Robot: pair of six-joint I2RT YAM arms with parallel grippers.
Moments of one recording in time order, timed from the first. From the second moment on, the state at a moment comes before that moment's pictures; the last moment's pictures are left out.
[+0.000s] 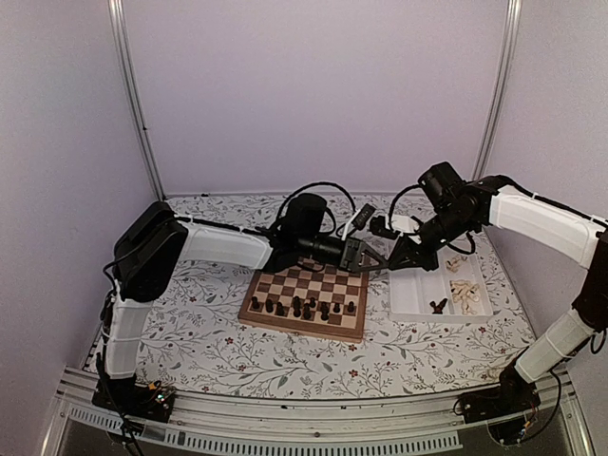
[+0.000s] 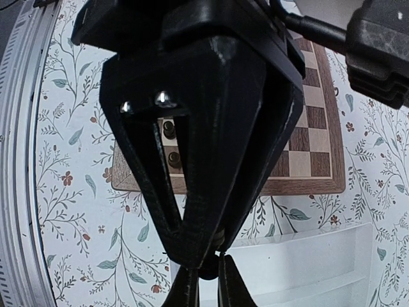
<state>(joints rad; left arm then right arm) -0.89 2.21 1.54 0.41 0.82 -0.63 0.54 1.52 1.27 -0.85 -0.45 -0.82</state>
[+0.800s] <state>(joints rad) -0.89 2.02 1.28 0.87 0.70 -0.64 0.20 1.44 1.31 -0.53 -1.09 -0.38</state>
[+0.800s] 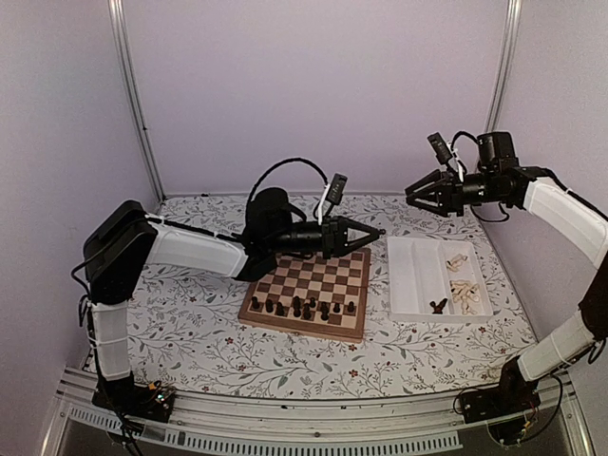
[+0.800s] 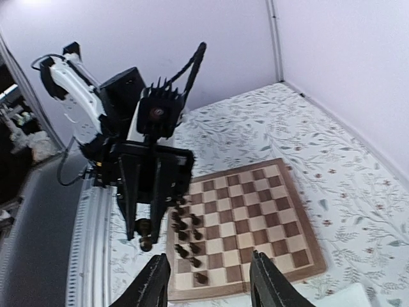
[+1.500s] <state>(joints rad) -0.91 2.05 1.35 0.98 0.59 -0.67 0.32 1.54 1.20 -0.34 -1.37 -0.09</state>
